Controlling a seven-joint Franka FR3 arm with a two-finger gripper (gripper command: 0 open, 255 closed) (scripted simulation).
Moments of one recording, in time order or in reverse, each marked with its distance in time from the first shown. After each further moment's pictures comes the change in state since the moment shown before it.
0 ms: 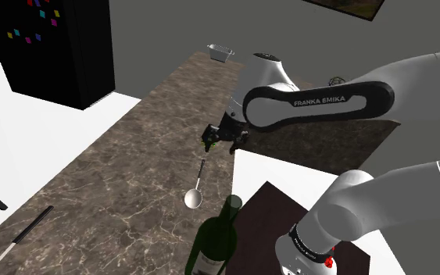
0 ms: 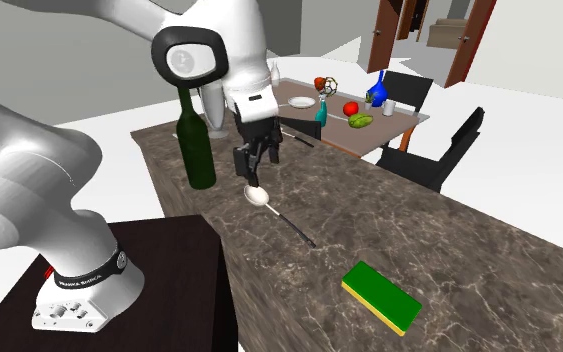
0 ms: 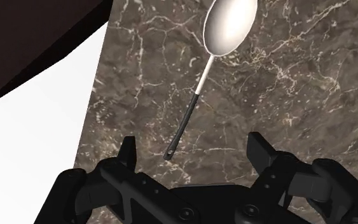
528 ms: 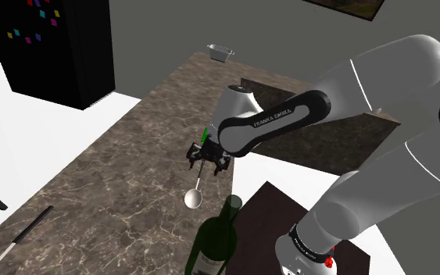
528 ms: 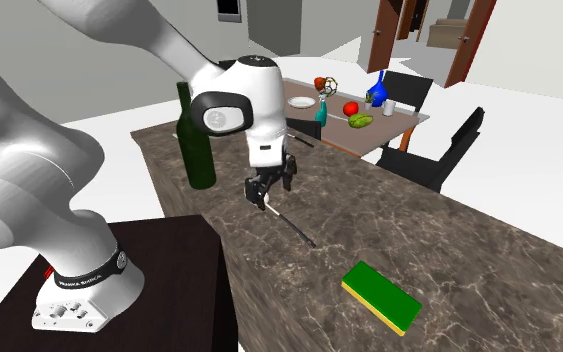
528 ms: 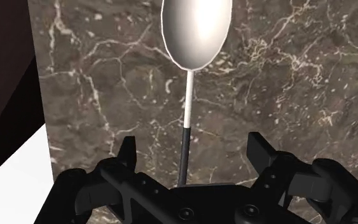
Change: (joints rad) arm -0.055 0.307 0.119 -0.014 0.057 0.290 0.294
